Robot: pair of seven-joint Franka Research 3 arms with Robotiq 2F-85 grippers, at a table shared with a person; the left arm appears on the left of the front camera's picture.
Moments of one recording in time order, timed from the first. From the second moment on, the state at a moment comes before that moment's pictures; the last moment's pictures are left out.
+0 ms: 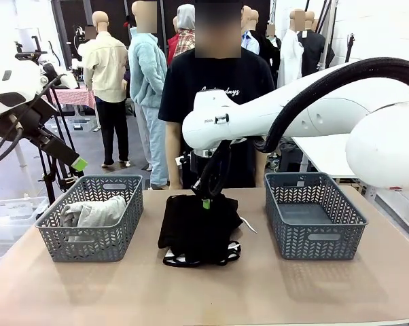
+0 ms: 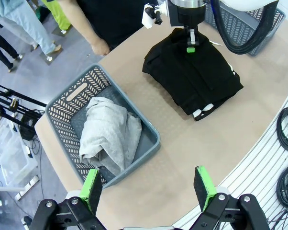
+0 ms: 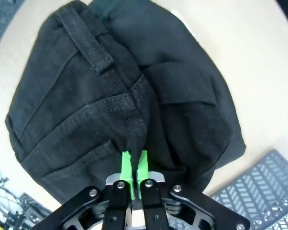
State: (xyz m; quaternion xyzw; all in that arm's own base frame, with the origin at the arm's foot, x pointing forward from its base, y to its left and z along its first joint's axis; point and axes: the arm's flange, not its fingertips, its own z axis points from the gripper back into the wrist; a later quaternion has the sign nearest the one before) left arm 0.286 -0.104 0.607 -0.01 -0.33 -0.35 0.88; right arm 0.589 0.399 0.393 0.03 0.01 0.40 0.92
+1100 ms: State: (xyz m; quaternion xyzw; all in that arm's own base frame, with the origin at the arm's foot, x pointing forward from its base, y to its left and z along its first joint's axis) left arm 0.286 -0.104 0.607 -0.01 -0.33 -0.35 0.88; right arm 0.528 0.392 0.567 -0.03 -0.14 0.39 0.91
